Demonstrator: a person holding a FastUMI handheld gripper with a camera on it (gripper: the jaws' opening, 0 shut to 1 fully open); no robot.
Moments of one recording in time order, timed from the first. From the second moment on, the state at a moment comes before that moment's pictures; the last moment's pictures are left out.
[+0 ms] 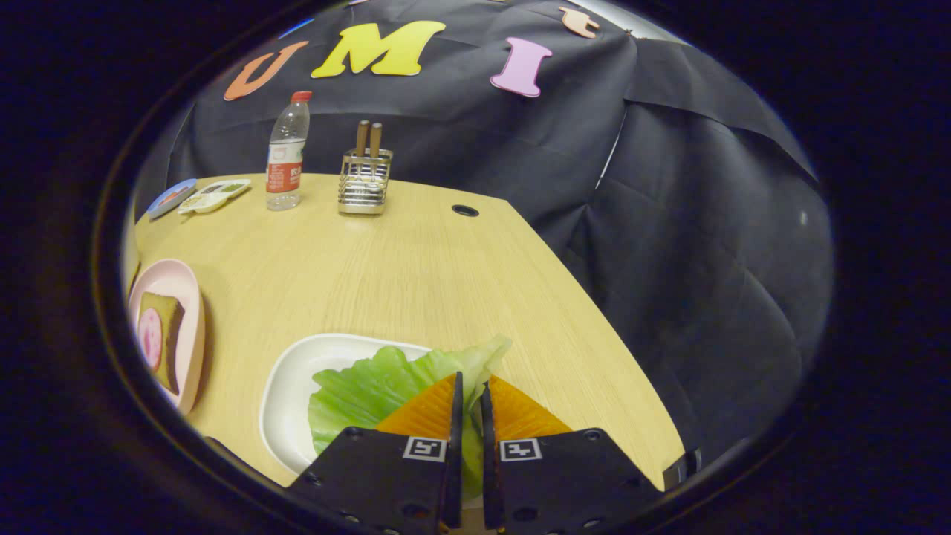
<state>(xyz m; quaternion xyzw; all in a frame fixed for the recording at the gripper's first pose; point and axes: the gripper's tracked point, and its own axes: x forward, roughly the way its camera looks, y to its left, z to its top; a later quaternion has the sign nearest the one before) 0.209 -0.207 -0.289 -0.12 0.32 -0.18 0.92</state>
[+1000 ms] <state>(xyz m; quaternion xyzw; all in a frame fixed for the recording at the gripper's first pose) 0.162 -0.124 -0.146 -0.12 0.18 -0.13 0.97</state>
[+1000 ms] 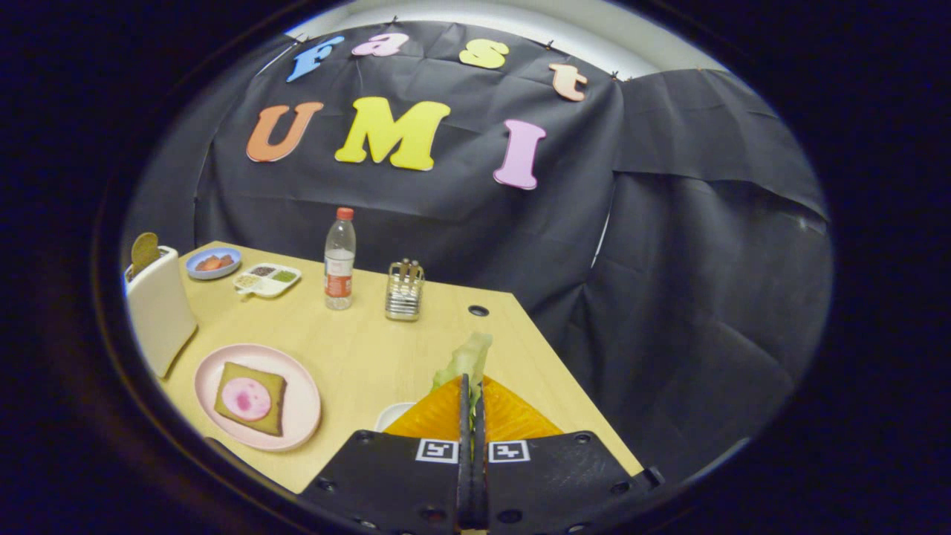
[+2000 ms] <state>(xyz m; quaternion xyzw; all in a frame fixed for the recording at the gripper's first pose) 0.162 0.177 -0.195 -0.04 0.18 0.08 0.98</state>
